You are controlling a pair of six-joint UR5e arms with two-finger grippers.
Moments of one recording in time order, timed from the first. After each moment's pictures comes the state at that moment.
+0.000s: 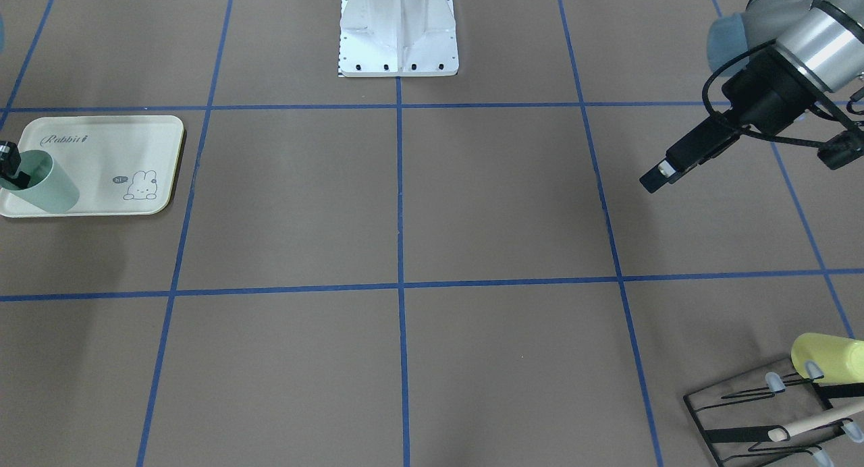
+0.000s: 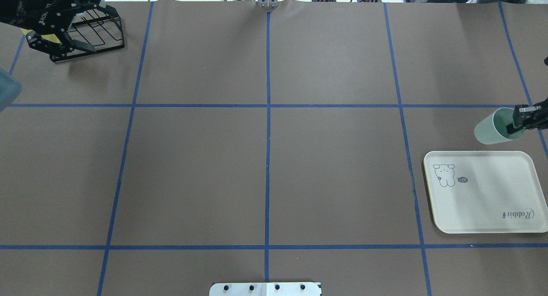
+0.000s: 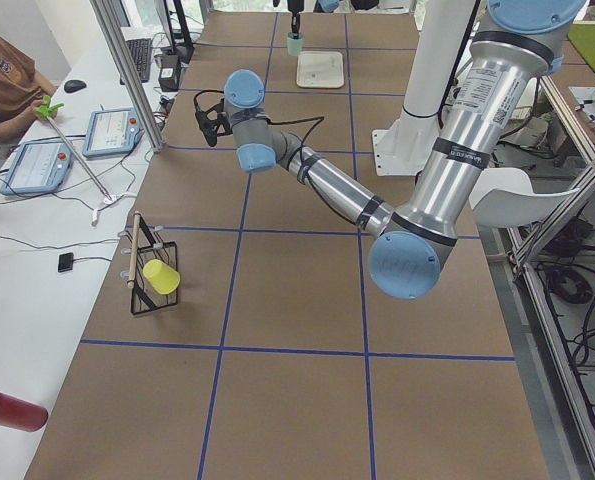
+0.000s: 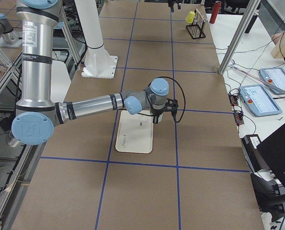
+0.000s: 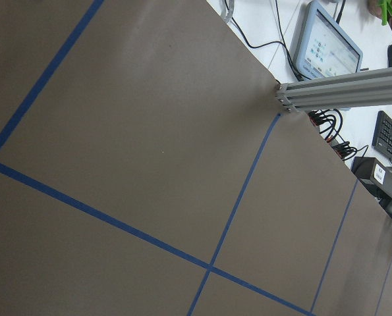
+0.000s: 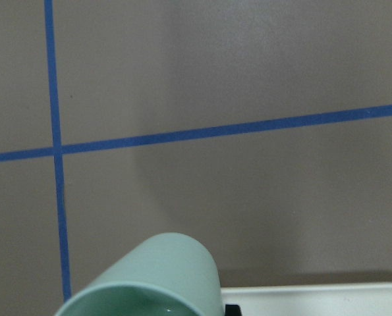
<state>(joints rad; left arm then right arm) -1.15 -1.94 -1.77 -2.29 -2.41 -1.77 1.18 -1.69 1.89 -1.36 2.36 0.65</state>
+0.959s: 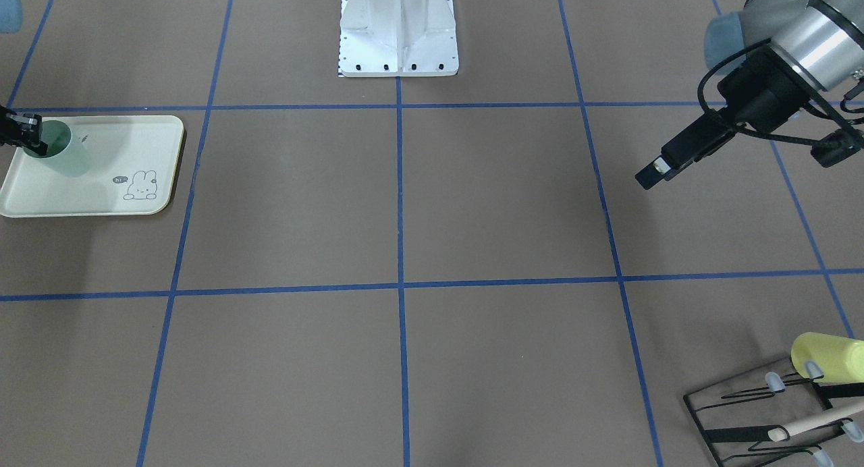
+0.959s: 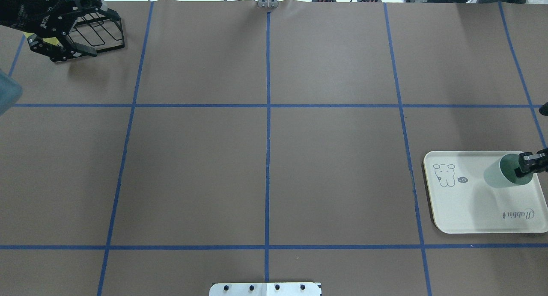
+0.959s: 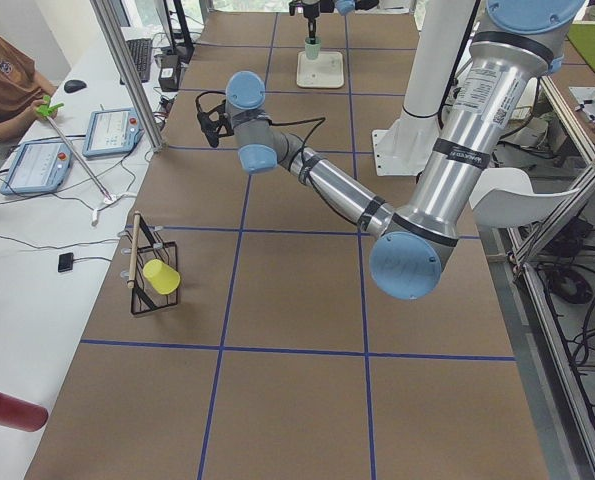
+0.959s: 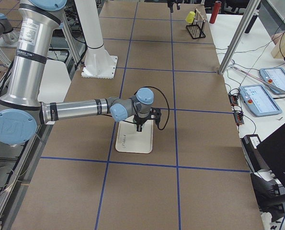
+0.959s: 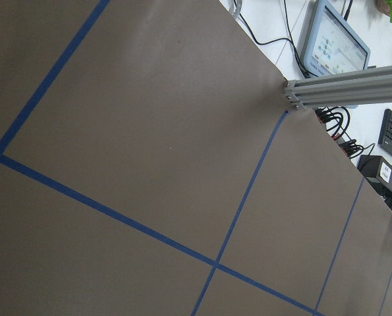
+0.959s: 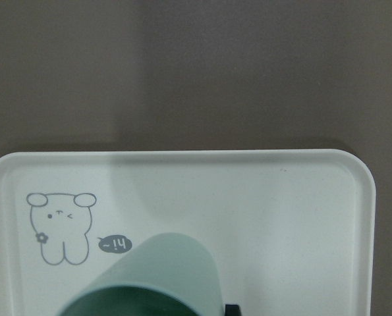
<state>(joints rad) -1.14 -1.94 -1.78 -2.29 -2.41 -1.77 1.05 -1.82 1.89 -1.26 2.33 0.63</state>
